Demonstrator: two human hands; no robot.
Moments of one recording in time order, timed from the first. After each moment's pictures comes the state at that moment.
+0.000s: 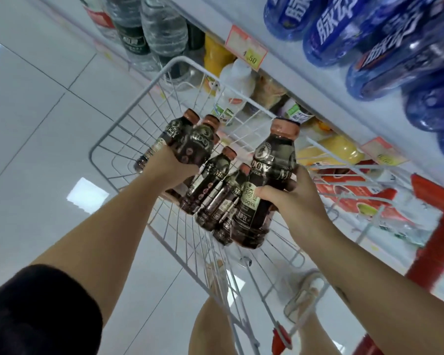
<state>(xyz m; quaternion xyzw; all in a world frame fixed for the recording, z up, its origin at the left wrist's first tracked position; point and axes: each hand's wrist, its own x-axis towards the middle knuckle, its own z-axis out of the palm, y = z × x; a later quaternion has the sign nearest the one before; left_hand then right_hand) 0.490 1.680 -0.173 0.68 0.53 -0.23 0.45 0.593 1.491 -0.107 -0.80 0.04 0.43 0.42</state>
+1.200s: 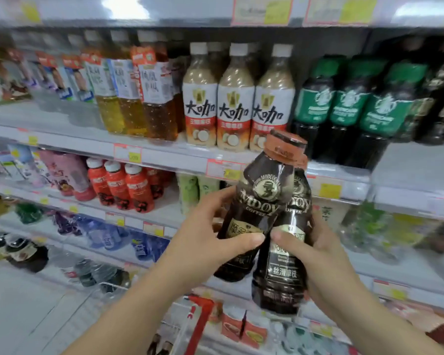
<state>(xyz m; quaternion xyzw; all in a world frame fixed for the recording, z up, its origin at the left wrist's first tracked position) 0.595 1.335 0.372 0.81 0.04 0.13 0.58 0.662 1.172 0.355 -0.63 -0.14 0.16 0.75</state>
